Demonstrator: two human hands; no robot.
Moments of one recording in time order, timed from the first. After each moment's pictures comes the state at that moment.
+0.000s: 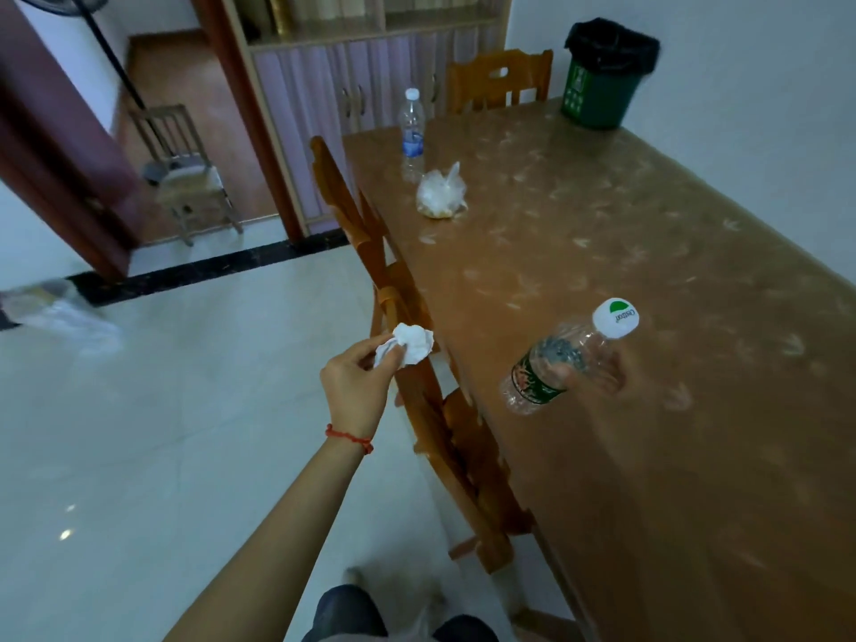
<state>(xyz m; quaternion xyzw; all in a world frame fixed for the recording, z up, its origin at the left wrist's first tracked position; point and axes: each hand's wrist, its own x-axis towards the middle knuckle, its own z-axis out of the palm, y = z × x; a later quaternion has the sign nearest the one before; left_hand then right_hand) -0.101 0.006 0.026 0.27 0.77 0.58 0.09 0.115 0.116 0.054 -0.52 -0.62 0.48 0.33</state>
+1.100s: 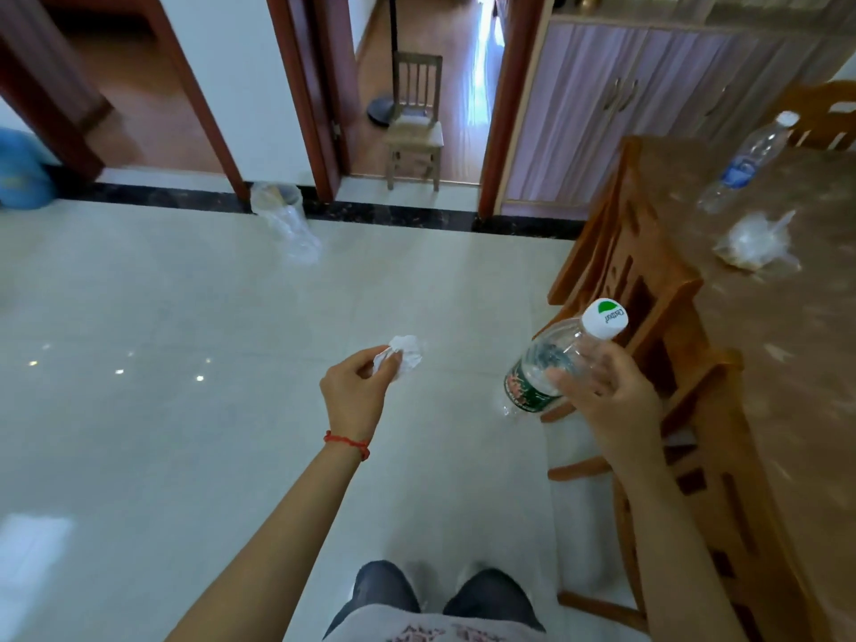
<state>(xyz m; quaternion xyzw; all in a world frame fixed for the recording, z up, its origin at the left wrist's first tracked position) -0.383 -0.269 -0.018 0.02 0.81 0.59 0.03 -0.233 -0.078 0.035 -0.35 -0.75 0.51 0.21</state>
